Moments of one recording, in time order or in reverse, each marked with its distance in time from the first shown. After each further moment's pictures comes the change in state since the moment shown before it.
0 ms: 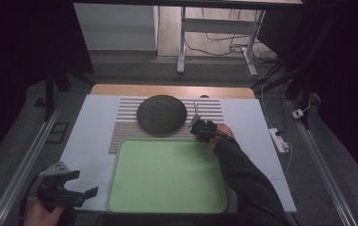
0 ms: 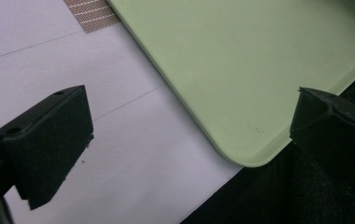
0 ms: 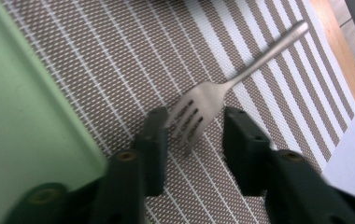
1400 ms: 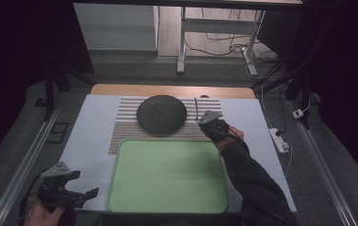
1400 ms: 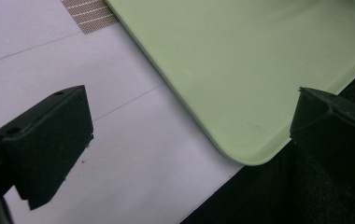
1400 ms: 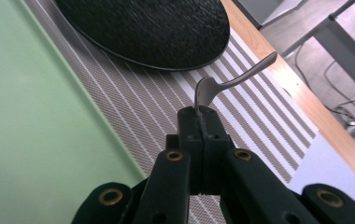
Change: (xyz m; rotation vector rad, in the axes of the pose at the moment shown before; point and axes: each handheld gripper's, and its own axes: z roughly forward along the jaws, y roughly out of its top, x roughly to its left) left arm -0.003 0.000 0.001 0.006 0.008 0.023; right arm -0.011 -0.014 -0.071 -0.286 0.028 0.164
